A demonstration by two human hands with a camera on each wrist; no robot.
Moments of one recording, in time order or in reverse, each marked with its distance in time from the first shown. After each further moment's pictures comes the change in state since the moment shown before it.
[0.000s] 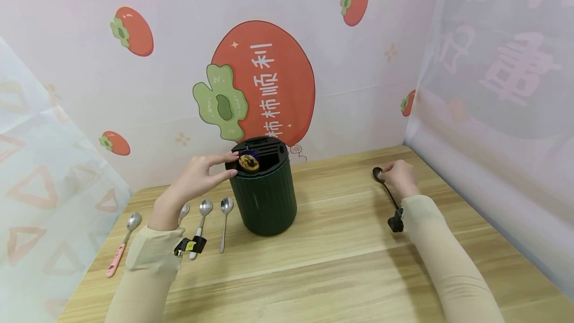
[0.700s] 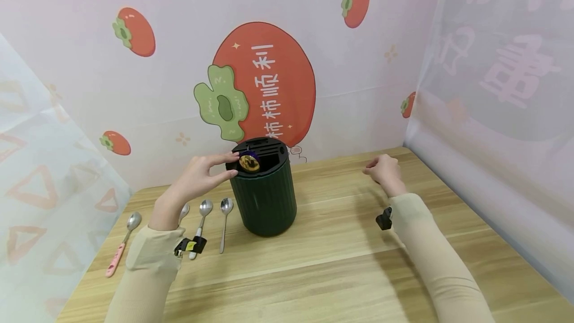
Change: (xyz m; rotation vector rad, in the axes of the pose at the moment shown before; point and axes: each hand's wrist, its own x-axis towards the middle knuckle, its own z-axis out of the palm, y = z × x) left_hand -0.002 0.001 -0.001 -0.013 -0.006 -0.006; right_hand -0.001 -0.044 0.006 -0.020 0.021 -0.061
